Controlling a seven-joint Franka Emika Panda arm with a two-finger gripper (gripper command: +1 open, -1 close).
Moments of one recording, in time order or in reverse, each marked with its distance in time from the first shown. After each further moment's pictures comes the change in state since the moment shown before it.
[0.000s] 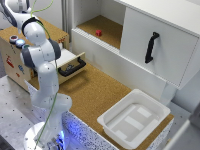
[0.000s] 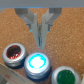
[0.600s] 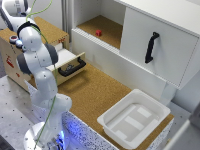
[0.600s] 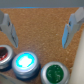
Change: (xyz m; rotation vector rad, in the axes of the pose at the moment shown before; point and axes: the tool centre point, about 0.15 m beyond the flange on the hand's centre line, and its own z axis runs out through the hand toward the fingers) arm -0.005 0.034 0.007 -0.023 0.021 0.156
